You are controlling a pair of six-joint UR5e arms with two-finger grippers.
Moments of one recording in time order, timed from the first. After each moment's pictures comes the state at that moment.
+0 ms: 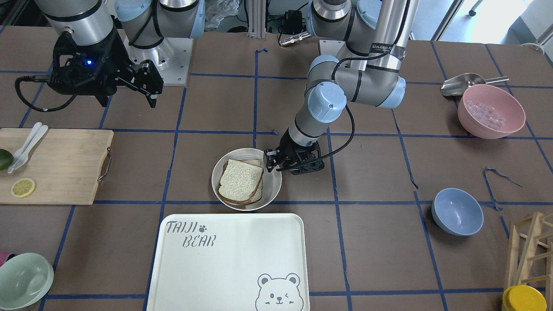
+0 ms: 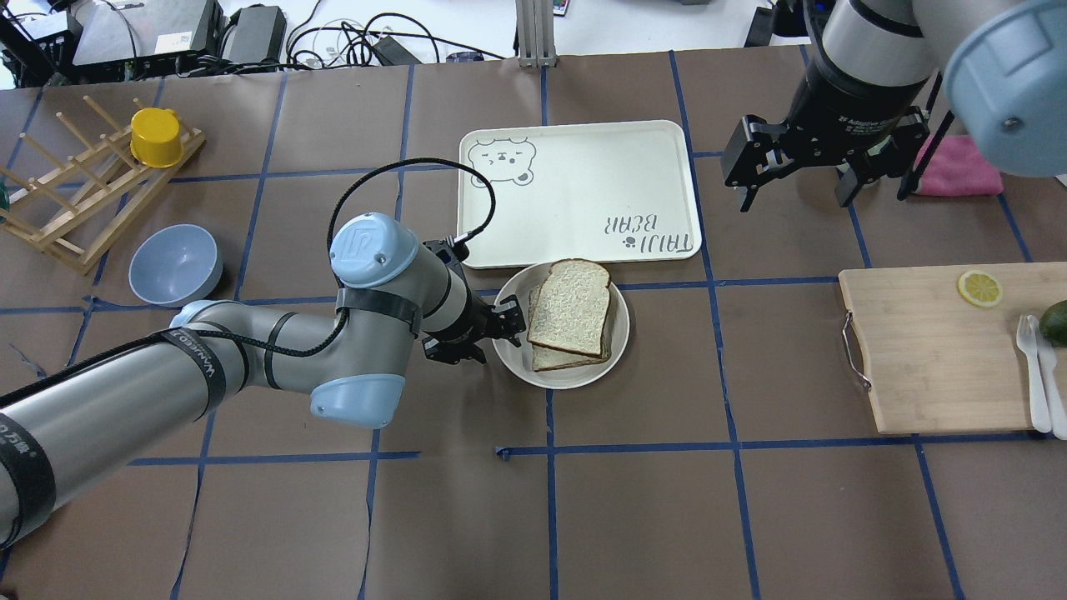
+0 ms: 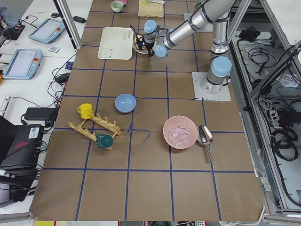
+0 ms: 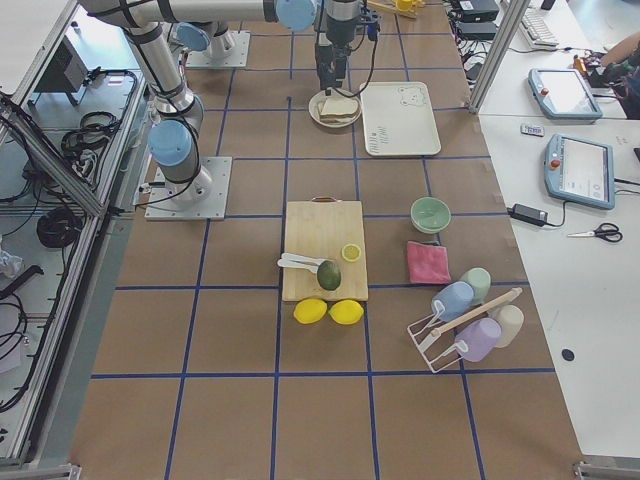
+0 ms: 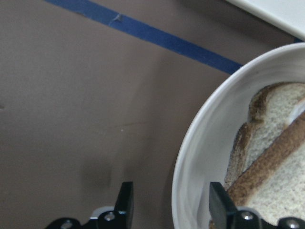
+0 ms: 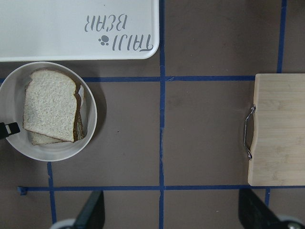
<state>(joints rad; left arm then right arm) -1.78 -1.89 -2.12 -0.62 1.28 -0.55 1.58 -1.60 1.59 -1.55 -1.57 0.00</state>
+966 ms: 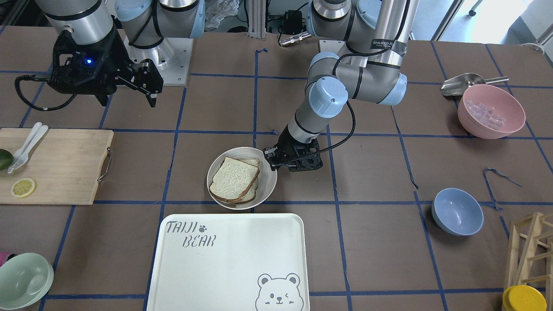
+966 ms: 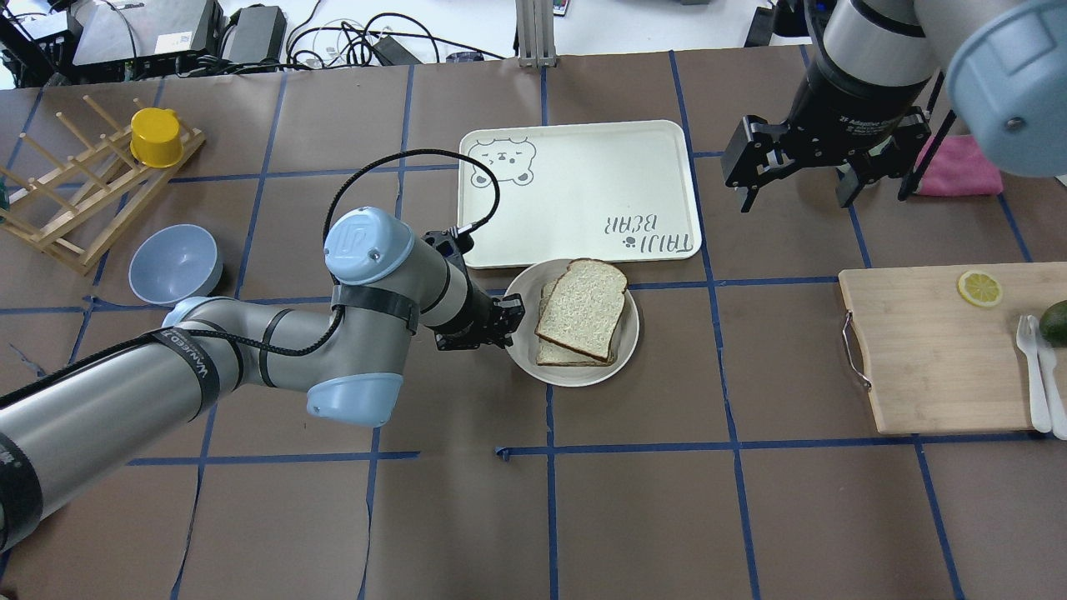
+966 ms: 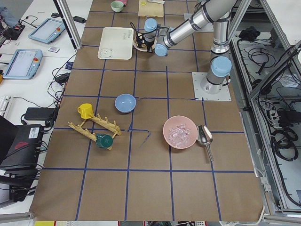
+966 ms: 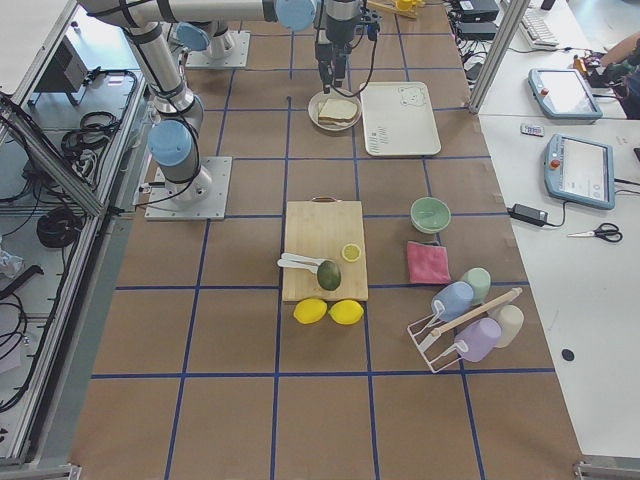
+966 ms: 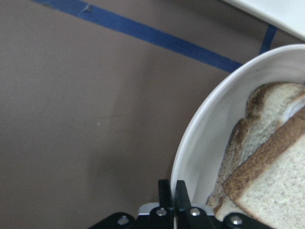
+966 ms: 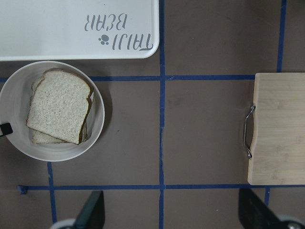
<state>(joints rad) -1.77 -1.86 -2.12 -0.61 1.26 -0.49 1.58 -1.60 1.59 -1.54 -1.57 0.00</state>
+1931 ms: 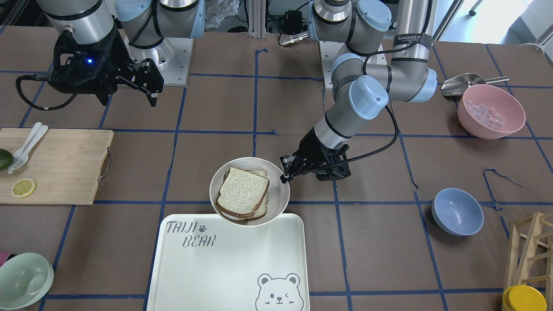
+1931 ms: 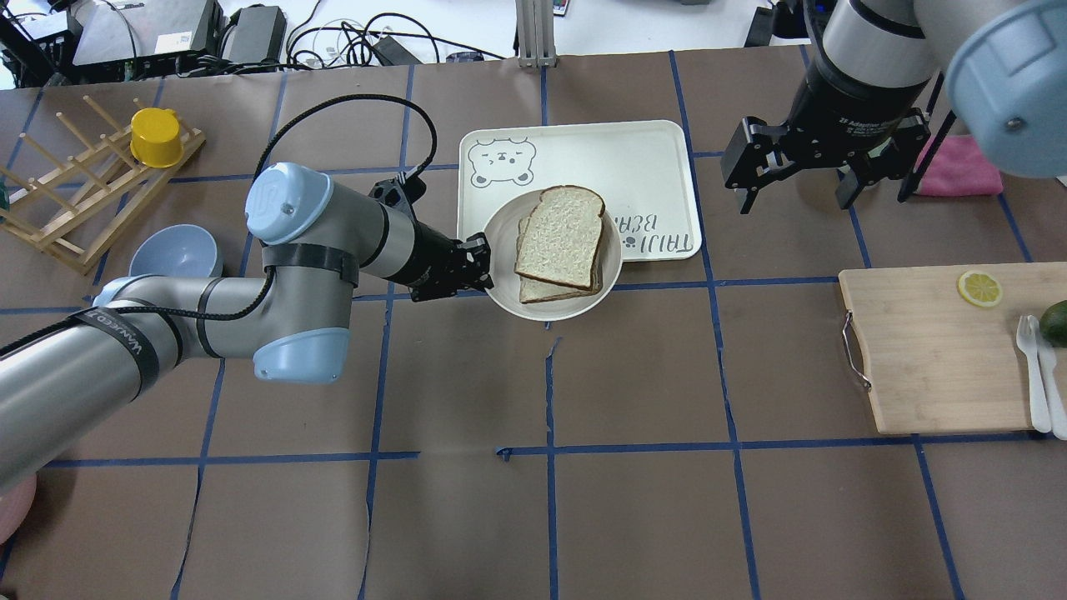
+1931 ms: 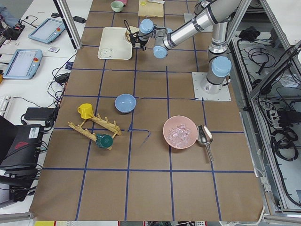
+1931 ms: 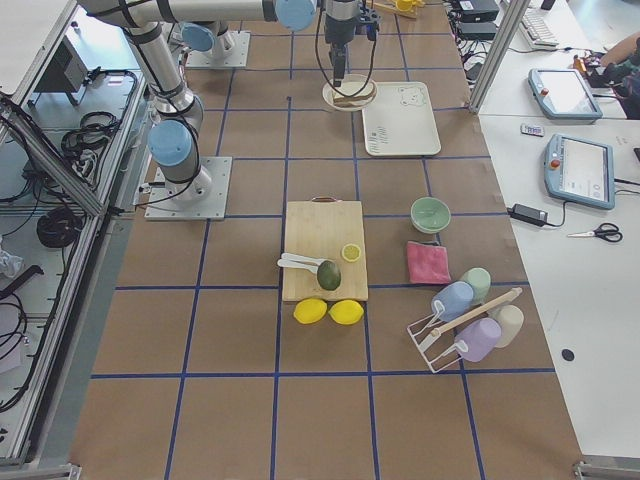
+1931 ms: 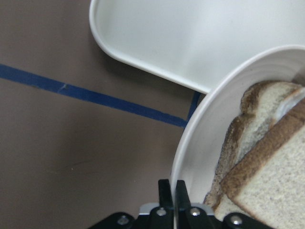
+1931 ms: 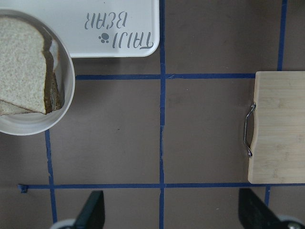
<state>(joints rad) -1.64 -1.83 -2.04 -0.61 1.11 -0.48 1.58 -1.60 1.59 -1.54 -1.57 0.00</state>
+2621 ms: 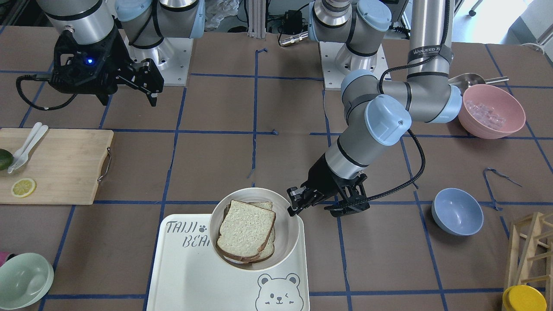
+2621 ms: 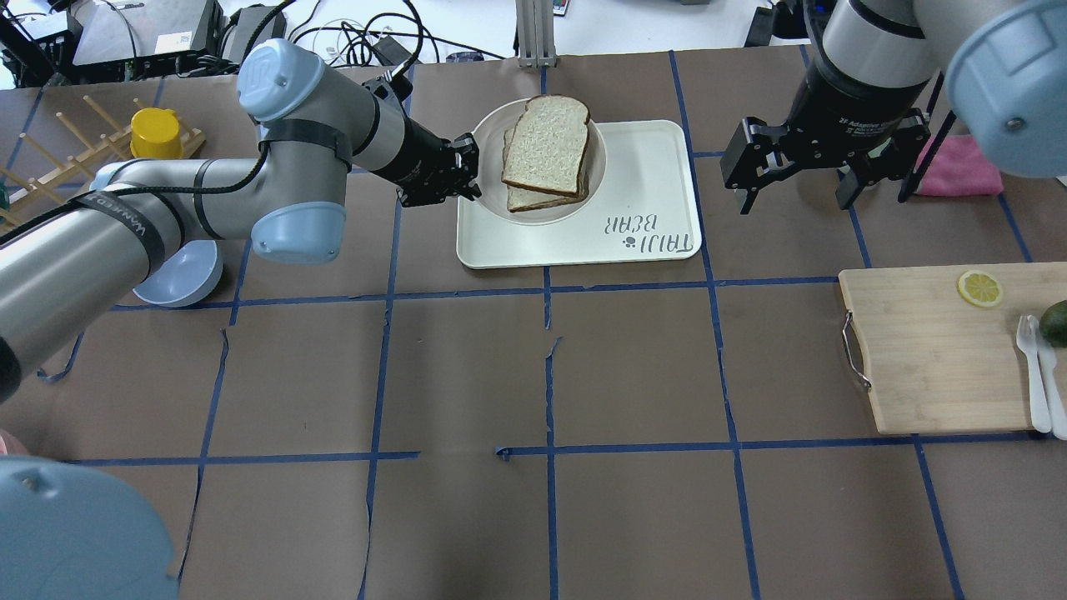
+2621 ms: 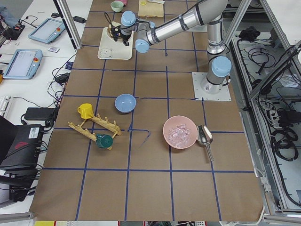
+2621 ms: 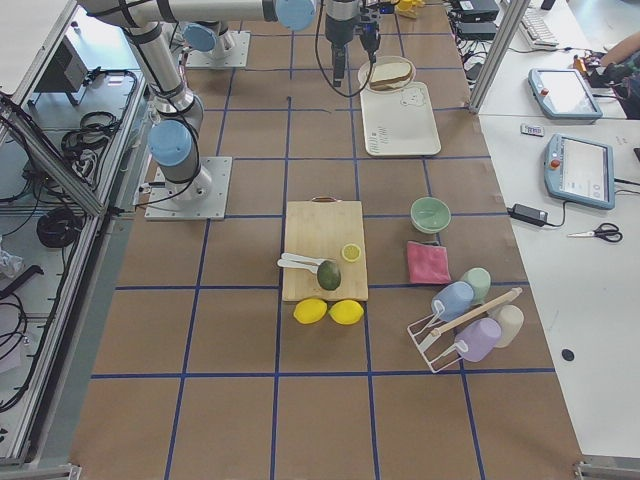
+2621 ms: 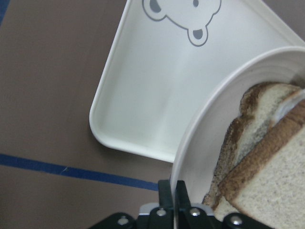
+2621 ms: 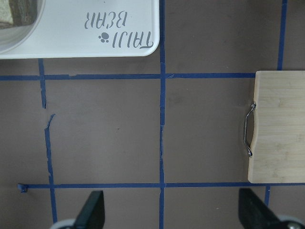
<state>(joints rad) -1.63 -2.00 -1.70 -0.76 1.14 -0.50 1.58 -1.60 1.59 -1.54 -1.57 0.00</state>
